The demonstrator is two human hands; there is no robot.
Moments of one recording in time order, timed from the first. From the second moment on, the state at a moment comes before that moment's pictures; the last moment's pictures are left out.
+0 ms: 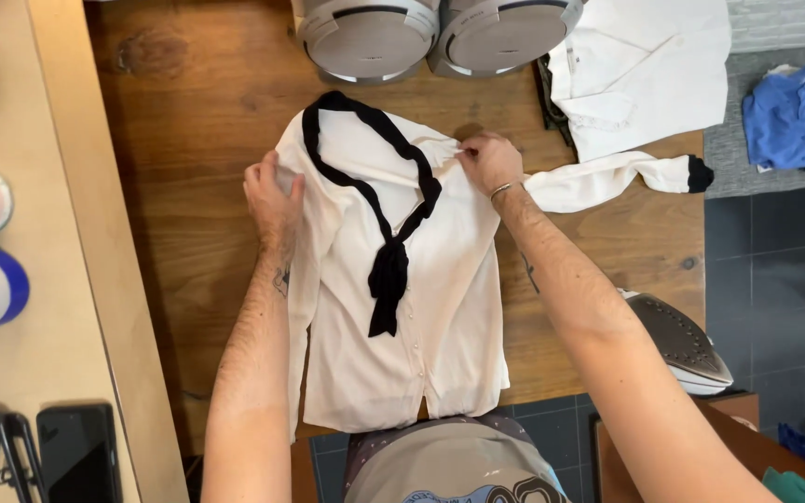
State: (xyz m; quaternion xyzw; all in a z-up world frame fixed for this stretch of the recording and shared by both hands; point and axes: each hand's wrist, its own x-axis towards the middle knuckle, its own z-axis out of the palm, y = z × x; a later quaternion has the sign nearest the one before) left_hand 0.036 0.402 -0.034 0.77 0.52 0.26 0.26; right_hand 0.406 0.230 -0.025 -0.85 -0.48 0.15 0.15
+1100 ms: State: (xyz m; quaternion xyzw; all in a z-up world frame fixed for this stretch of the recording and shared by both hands) left_hand 0.017 0.292 0.033 0.69 0.52 0.38 0.31; right_hand 0.348 0.143 0.016 -0.83 -0.35 0.02 0.43
